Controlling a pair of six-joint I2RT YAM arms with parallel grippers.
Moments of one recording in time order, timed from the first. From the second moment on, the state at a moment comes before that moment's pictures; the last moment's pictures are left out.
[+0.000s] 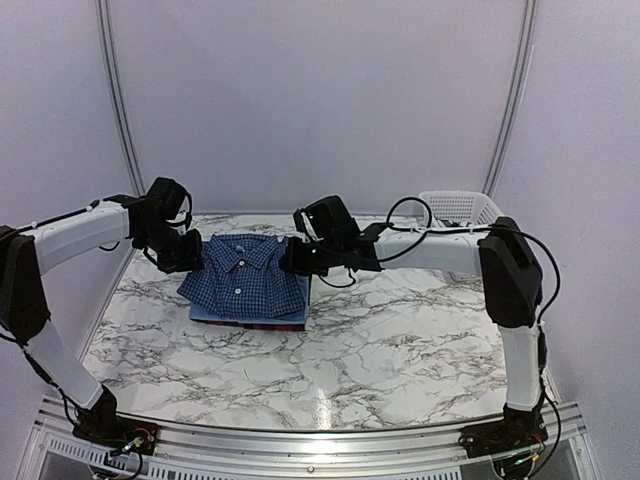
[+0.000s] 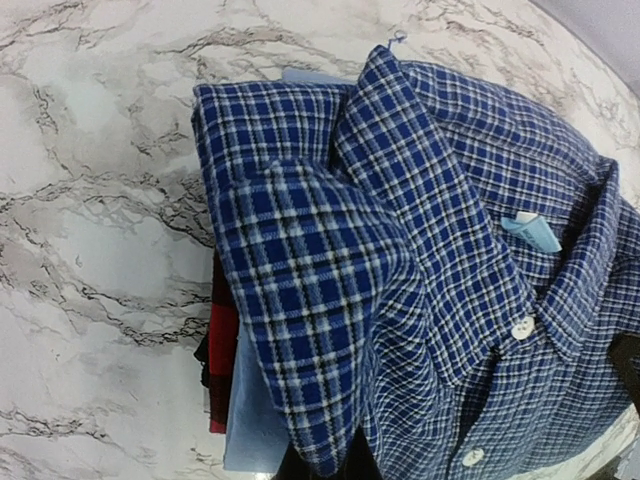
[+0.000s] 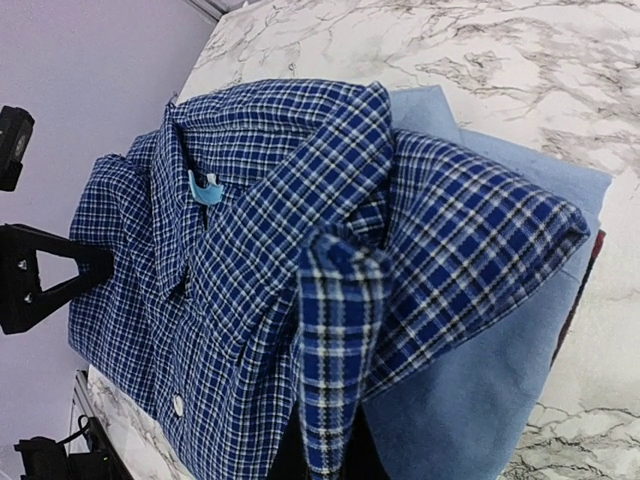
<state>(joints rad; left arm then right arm) -0.33 1.58 1.25 -0.72 0.10 -0.53 0.85 2.11 1.66 -0.16 -0.14 0.71</state>
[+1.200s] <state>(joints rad) -0.26 1.68 1.19 -0.67 -0.09 -0.50 0.81 1.99 1.33 -0.11 -0.10 0.66</state>
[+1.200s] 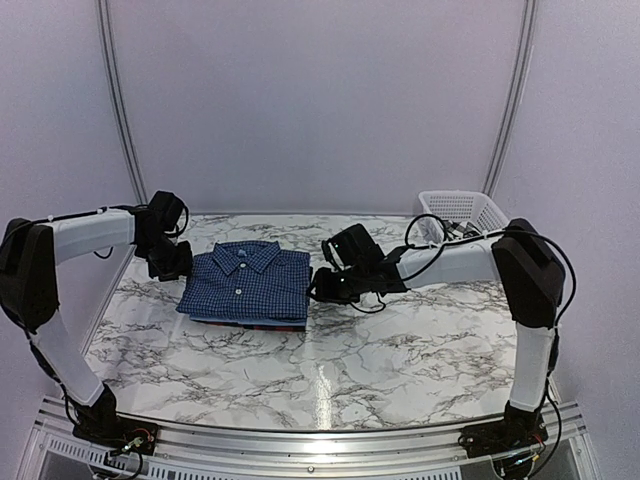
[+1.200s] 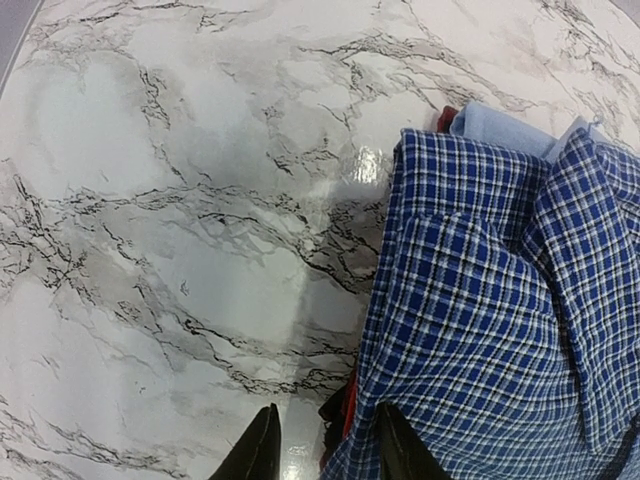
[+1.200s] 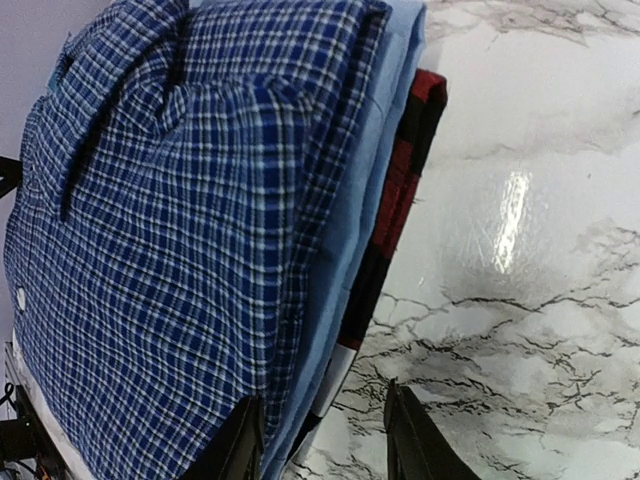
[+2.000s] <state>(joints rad) -0.91 1.66 1.35 -0.67 -0.24 -0.87 0.71 1.52 1.07 -0.14 0.01 0.57</state>
